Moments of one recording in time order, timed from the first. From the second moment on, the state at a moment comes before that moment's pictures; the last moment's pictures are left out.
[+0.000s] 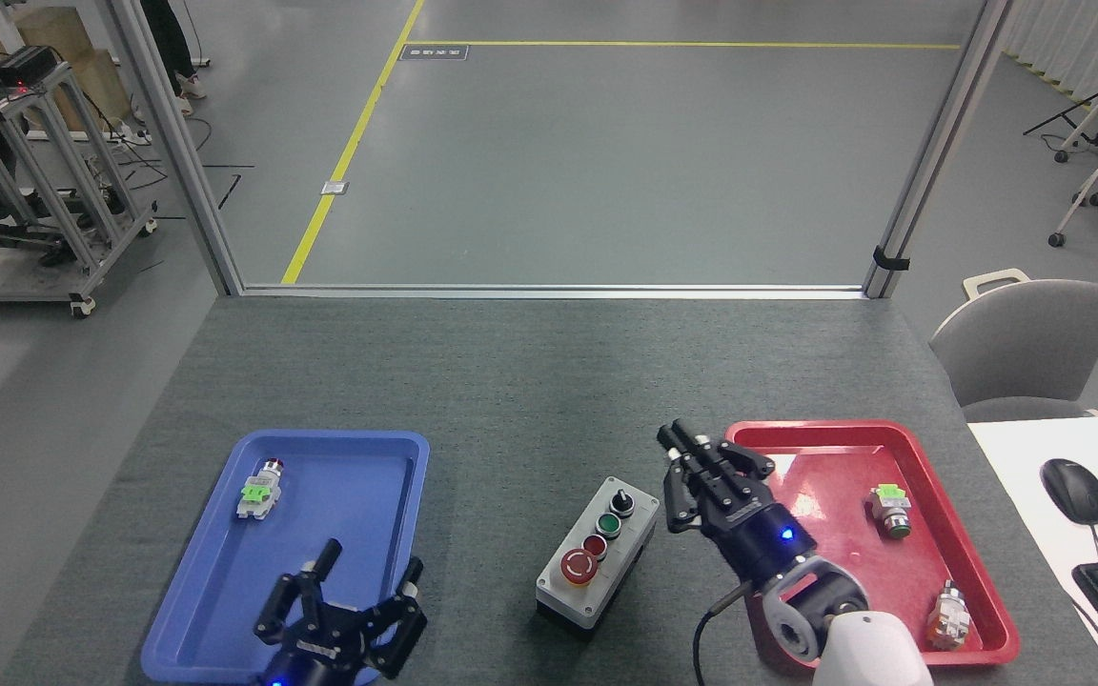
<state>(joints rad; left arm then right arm) 0.07 0.19 -0.21 -1.54 -1.22 -0.11 0.28 -0.30 -0.04 0.11 -1.19 1.41 -0.52 -0.18</state>
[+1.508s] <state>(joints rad) -0.12 0.20 0.01 -1.46 -1.10 0.09 0.22 -0.29 0.08 0.28 -0.91 1.56 -0.45 -0.33</state>
